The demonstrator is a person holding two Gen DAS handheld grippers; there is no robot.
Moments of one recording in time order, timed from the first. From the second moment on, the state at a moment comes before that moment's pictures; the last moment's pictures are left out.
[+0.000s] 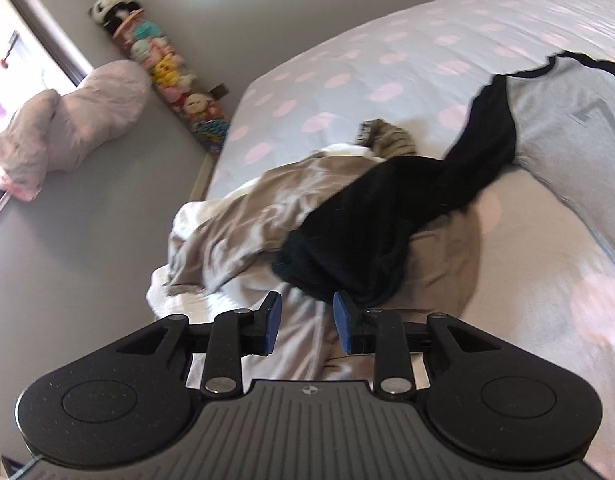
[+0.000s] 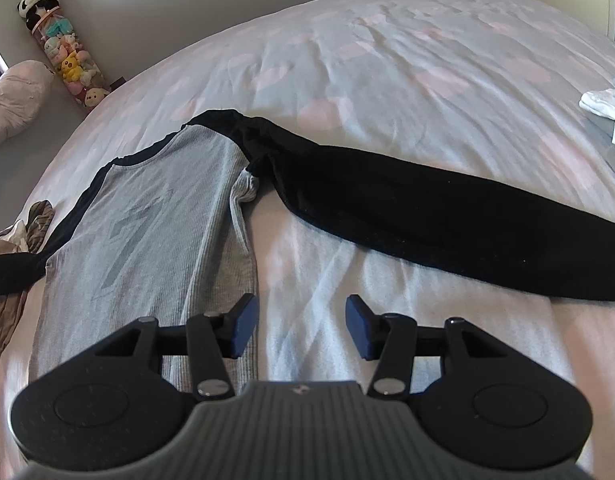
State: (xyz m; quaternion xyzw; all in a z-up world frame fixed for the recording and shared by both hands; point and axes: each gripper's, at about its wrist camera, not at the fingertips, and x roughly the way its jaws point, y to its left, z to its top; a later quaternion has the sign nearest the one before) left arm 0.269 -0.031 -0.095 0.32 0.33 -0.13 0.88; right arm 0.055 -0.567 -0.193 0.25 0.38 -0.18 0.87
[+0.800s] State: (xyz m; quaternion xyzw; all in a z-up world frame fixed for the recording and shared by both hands) left arm 0.296 0.007 -0.080 0.15 0.37 -0.13 0.91; right arm 0.063 -0.568 -0.201 0.25 0.40 -0.18 0.86
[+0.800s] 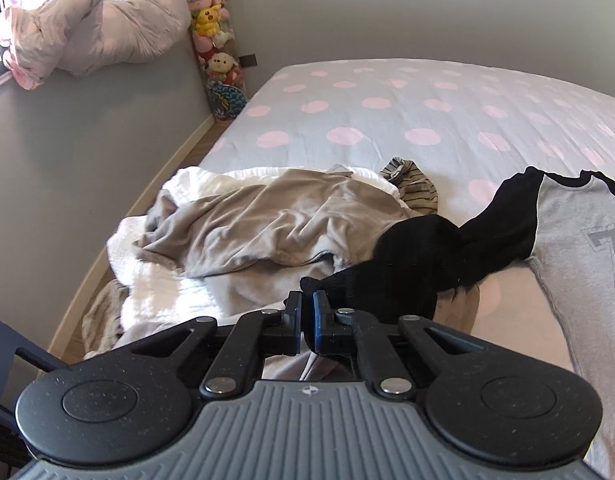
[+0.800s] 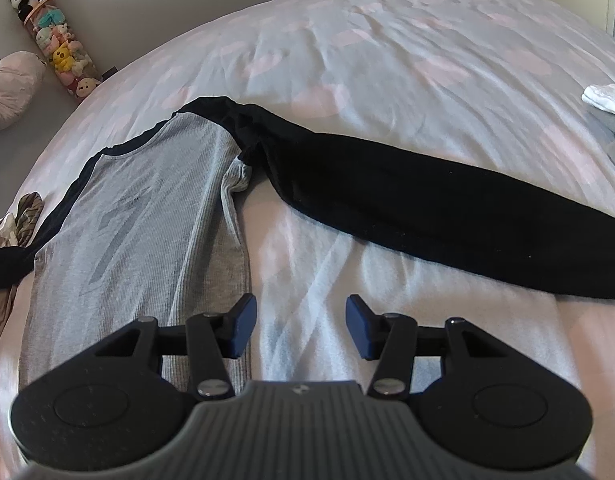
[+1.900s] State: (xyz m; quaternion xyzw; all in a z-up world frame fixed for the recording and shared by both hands) left arm 0.329 0.014 -0.106 0.17 0.40 -0.13 0.89; right arm 0.063 -0.567 -0.199 0.24 0.40 -0.19 0.86
